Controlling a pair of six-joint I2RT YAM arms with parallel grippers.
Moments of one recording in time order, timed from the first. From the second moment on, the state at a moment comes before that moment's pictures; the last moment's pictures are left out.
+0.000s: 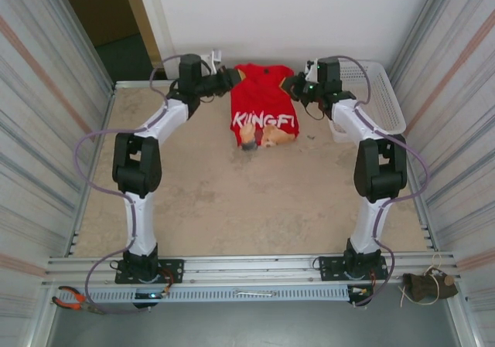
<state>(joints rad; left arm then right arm) -0.29 2.09 1.78 0.11 0.72 -0.83 0.20 1.95 1.62 -0.11 -0.57 0.89</state>
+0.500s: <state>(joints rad) -0.45 1.69 0.87 0.33 0.68 -0.78 0.34 1.48 0.75 0.08 -0.45 0.89</state>
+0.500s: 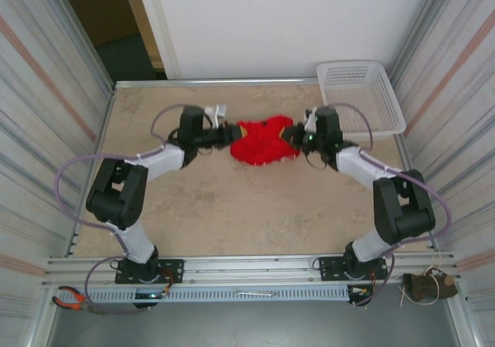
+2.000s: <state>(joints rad) -0.43 1.85 1.31 0.16 0.45 -0.58 0.27 1.48 0.94 -0.04 -0.19 0.74</state>
